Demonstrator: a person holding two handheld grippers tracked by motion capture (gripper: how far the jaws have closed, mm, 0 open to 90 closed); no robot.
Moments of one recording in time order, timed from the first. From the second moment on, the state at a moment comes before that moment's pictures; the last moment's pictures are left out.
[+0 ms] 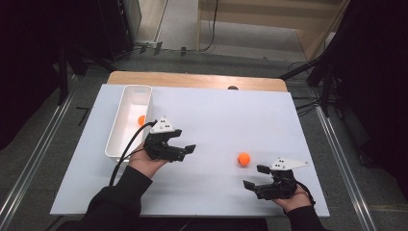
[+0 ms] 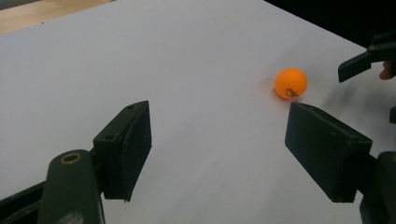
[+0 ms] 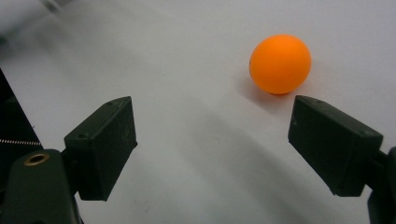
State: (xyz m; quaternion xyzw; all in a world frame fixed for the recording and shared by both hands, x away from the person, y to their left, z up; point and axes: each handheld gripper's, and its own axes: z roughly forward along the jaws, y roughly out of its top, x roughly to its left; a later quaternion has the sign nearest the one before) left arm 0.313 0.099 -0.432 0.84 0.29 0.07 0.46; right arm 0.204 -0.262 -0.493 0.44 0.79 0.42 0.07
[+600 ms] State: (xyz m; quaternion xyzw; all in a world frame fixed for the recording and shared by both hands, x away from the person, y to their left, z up) left arm 0.314 0.066 -0.442 0.85 0.27 0.05 0.45; right arm 0.201 -0.265 -0.494 0.44 0.79 0.42 0.08
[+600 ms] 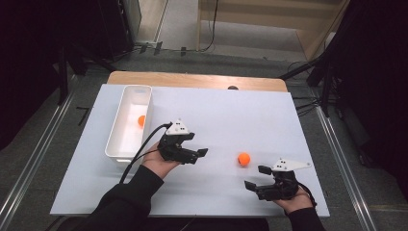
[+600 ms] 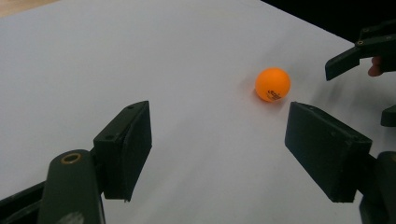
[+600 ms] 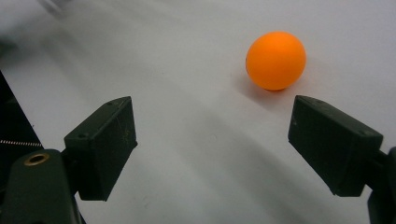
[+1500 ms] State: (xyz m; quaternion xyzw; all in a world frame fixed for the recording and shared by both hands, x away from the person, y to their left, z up) left arm 0.316 0.024 -0.446 0.85 0.24 0.03 0.46; right arm 0.201 -0.265 -0.495 0.44 0.79 0.42 0.07
